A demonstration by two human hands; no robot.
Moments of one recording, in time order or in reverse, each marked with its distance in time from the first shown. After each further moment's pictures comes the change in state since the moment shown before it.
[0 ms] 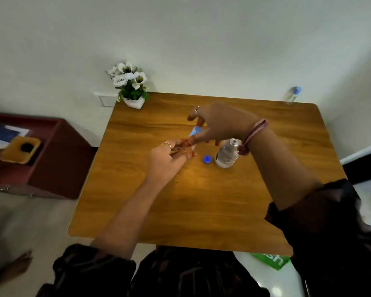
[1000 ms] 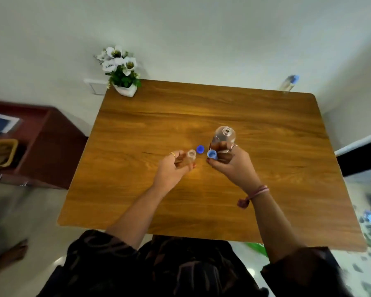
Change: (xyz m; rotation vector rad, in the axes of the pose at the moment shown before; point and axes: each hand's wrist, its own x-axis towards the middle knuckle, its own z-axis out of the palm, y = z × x) left_hand -0.015 -0.048 0.058 0.010 -0.095 -0.168; right_hand -0.075 0.068 0.141 0.847 0.463 0.335
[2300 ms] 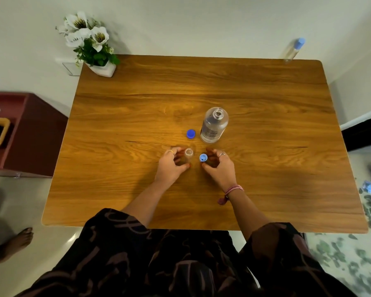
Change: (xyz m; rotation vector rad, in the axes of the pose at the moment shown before) left_hand 0.026 -0.053 0.056 0.143 -0.068 -0.127; right_hand 0.011 0.120 0.041 -0.114 0.117 0.211
